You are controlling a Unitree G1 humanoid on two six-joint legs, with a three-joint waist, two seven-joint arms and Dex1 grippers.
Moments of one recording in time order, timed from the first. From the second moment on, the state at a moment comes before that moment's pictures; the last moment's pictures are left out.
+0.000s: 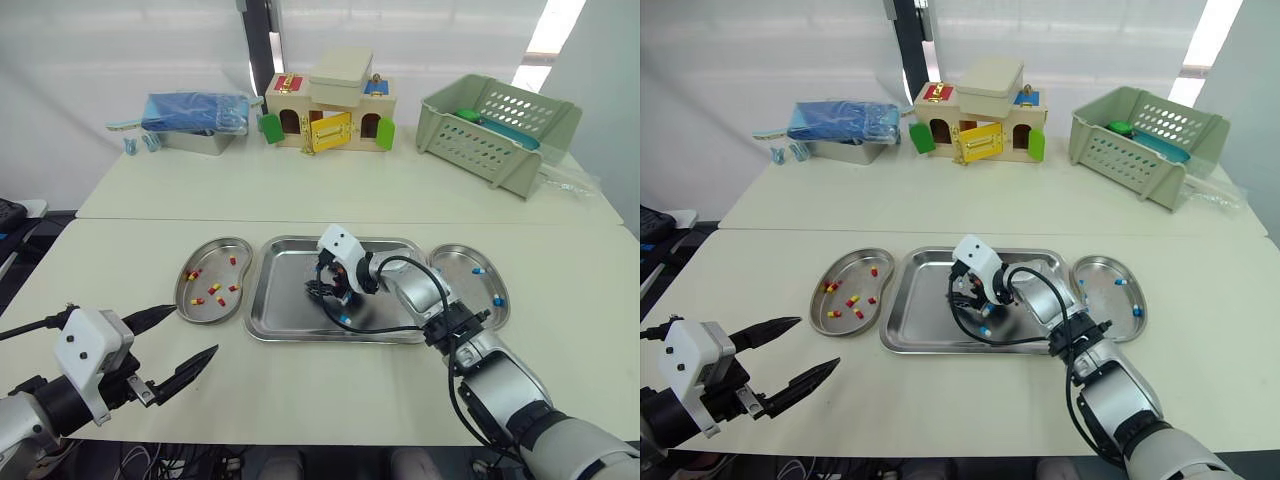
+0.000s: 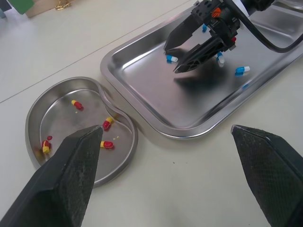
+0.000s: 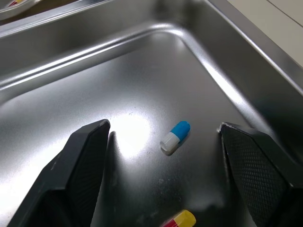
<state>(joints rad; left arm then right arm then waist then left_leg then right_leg) 0.52 0.70 0.69 -0.72 -0.59 0.45 -0.84 -0.88 -0.10 0.39 0.47 0.01 0.57 0.68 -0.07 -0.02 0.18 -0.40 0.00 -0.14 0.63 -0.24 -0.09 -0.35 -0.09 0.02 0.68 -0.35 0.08</state>
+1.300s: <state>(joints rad) 0.52 0.71 0.69 -0.72 -0.59 0.45 -0.84 -0.87 -0.07 0.41 0.49 -0.08 0.51 0.67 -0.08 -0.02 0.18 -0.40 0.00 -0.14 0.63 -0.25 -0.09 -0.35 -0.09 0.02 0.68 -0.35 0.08</state>
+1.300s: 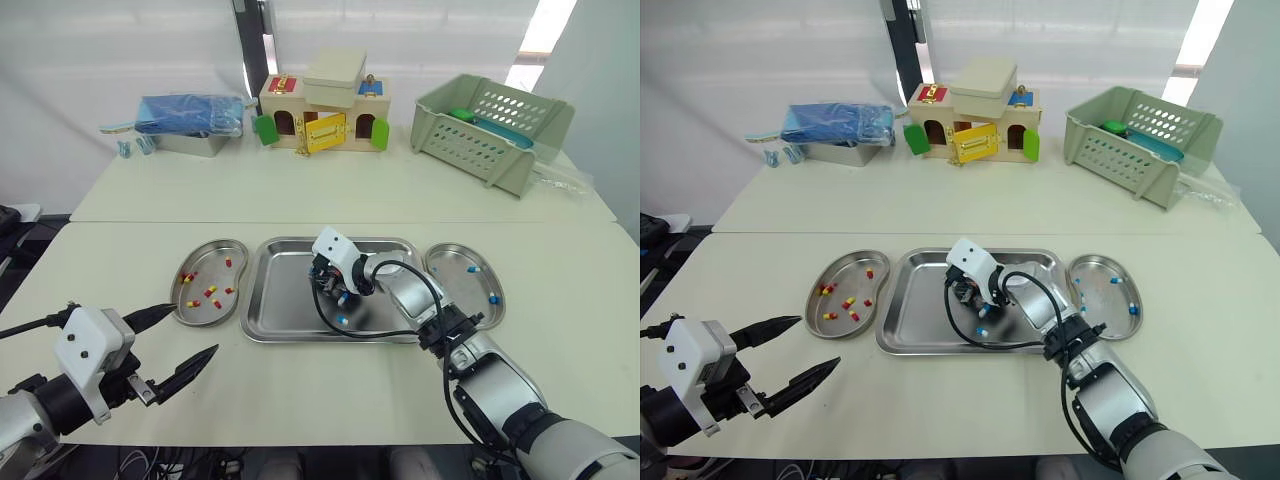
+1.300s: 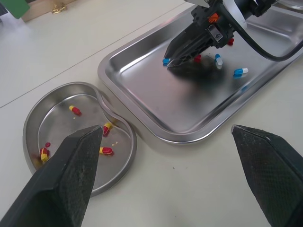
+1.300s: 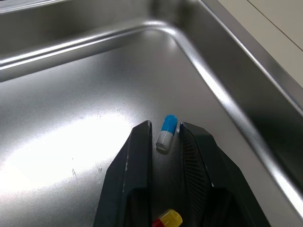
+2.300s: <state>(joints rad) 0.51 0.72 0.69 -0.69 -0.58 0.43 -0.87 -0.82 -0.22 0.32 0.26 -0.03 0.56 0.75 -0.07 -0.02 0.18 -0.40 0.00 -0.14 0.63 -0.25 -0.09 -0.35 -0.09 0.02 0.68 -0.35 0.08</state>
